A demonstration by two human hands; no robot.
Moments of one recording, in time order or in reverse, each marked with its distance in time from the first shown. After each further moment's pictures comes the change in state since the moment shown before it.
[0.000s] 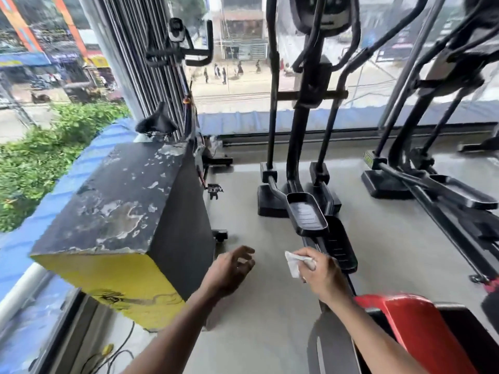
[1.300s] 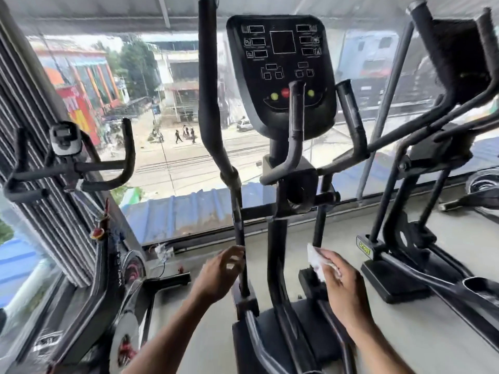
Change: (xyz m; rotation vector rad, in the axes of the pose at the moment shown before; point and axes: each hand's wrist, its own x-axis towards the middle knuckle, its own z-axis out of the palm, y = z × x) left_hand 0.811 0.133 -0.169 0.018 0.117 0.420; right_hand 0.735 -0.020 -0.107 0.249 0.510 -0.137
